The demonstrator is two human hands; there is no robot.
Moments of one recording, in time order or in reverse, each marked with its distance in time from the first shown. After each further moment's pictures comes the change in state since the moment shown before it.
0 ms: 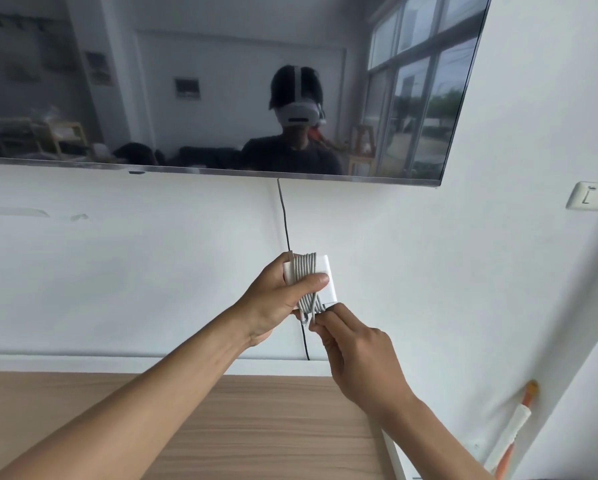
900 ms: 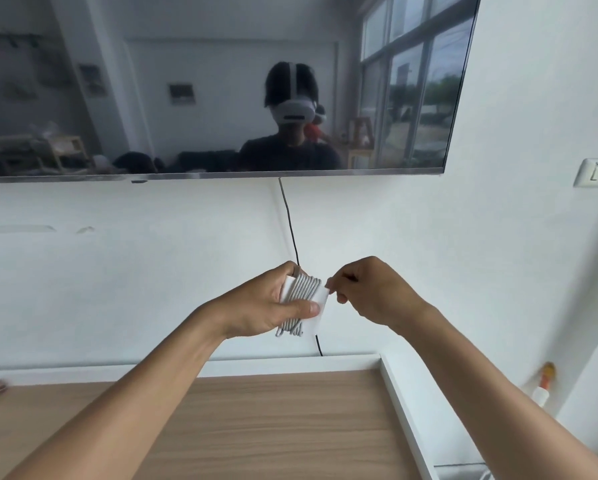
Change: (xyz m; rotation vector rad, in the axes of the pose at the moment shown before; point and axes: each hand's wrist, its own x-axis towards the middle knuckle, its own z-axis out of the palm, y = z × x) left_hand -0.011 0.017 -0.040 0.522 -0.324 -0.082; right_hand 0.077 0.000 -0.040 0.425 -0.387 0.678
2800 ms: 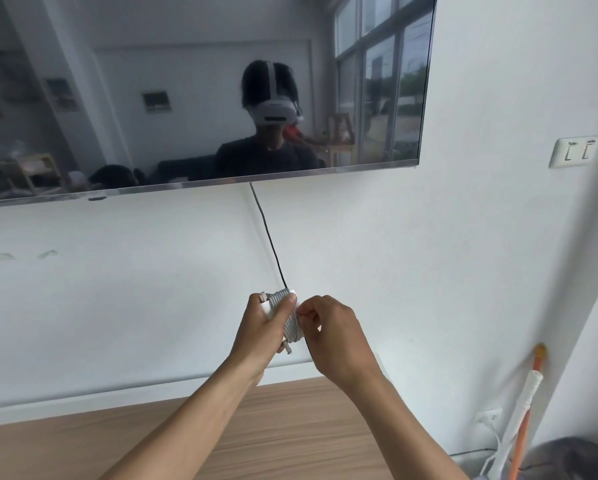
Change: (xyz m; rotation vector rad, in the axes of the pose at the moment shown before) left_hand 0.053 -0.058 0.054 -0.285 0.603 -0.142; right_hand 0.007 0.056 0.070 -0.036 0.296 -0.201
